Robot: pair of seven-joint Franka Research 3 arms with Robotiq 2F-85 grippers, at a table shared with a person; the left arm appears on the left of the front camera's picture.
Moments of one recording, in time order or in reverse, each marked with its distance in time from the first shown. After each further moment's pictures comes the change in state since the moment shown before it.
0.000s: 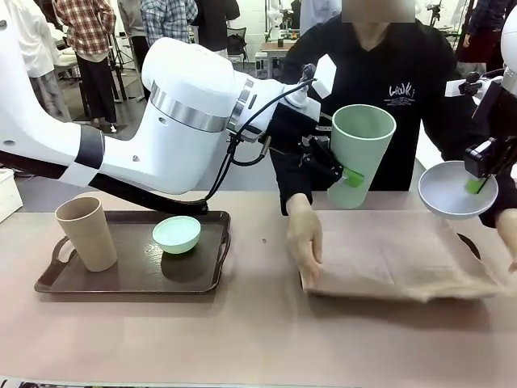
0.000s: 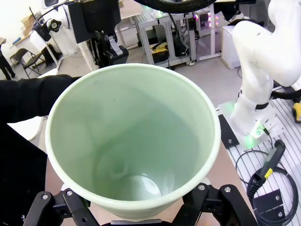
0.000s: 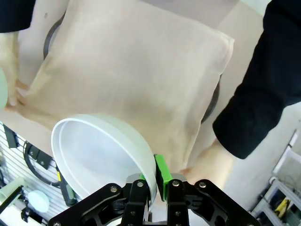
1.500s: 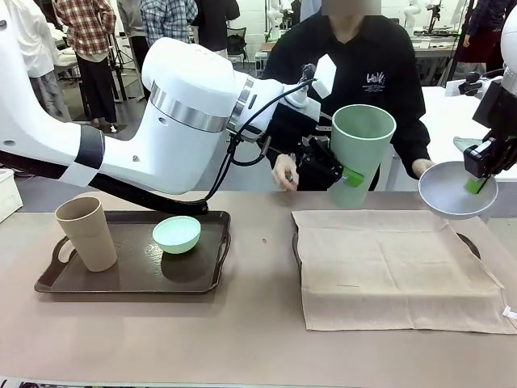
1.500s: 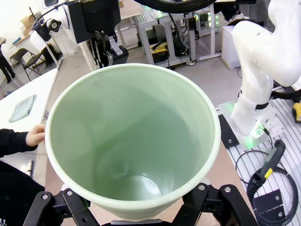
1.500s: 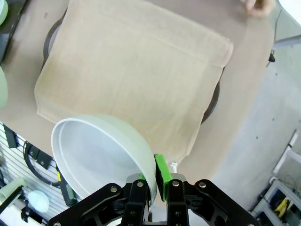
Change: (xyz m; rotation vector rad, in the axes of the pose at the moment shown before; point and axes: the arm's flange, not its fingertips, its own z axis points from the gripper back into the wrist) left arm 0.000 0.000 0.000 0.000 0.000 0.000; right arm 0.000 0.000 0.000 0.000 0.000 0.000
